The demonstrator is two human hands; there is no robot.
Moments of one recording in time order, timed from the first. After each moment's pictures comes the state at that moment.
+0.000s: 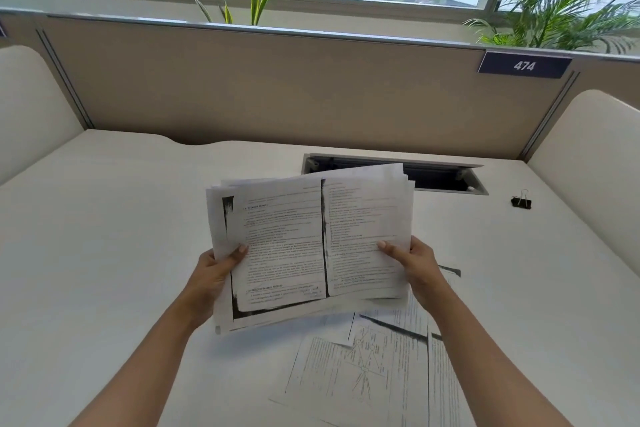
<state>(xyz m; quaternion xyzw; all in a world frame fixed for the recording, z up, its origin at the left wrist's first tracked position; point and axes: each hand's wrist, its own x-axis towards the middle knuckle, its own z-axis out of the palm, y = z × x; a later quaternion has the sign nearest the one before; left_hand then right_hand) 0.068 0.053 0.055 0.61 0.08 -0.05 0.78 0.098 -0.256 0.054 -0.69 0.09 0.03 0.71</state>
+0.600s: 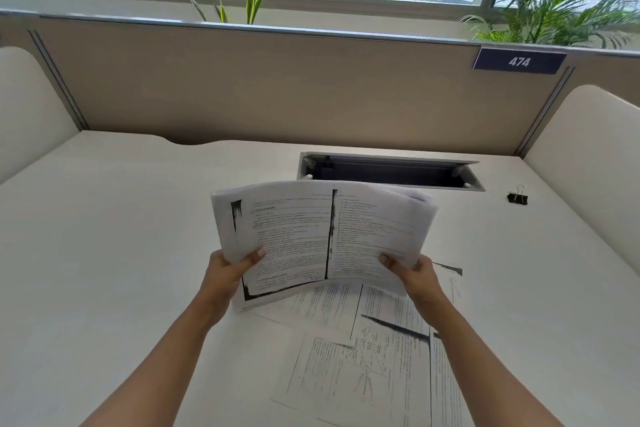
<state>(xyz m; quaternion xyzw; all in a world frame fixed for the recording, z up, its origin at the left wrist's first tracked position) 0.075 0.035 0.042 0.65 0.04 0.01 0.76 0.079 -0.262 0.036 -0.71 0.07 0.00 0.70</state>
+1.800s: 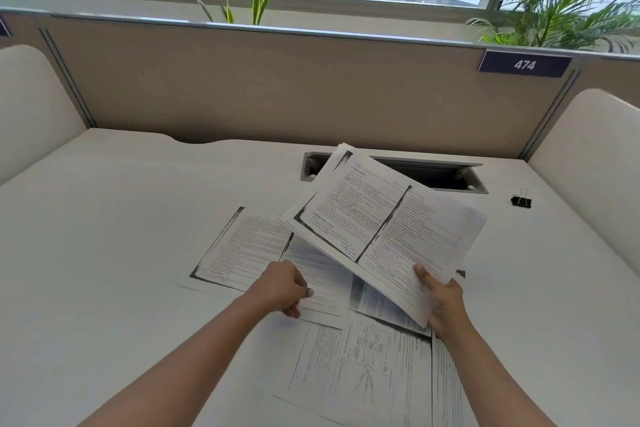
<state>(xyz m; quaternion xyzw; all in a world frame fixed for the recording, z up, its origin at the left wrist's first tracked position) 0.075 -0.027 0.055 0.90 0.03 -0.24 0.37 0.065 -0.284 0.019 -0.54 0.21 -0.07 0.81</state>
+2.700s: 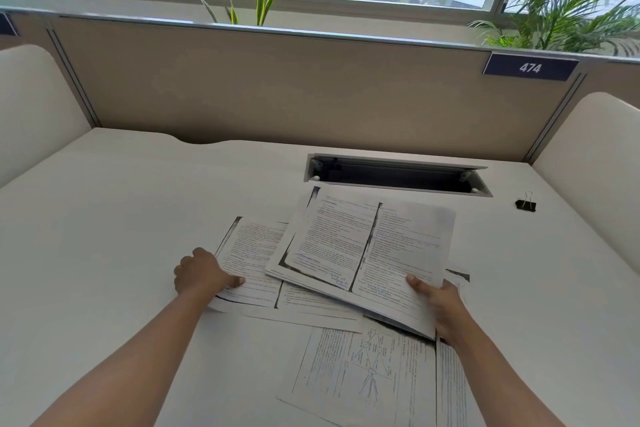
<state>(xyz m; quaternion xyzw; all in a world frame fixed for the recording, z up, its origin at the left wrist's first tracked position) 0.101 0.077 0.030 0.92 0.30 -0.11 0.21 0.074 -0.292 0.006 -0.61 0.22 0.04 0.76</state>
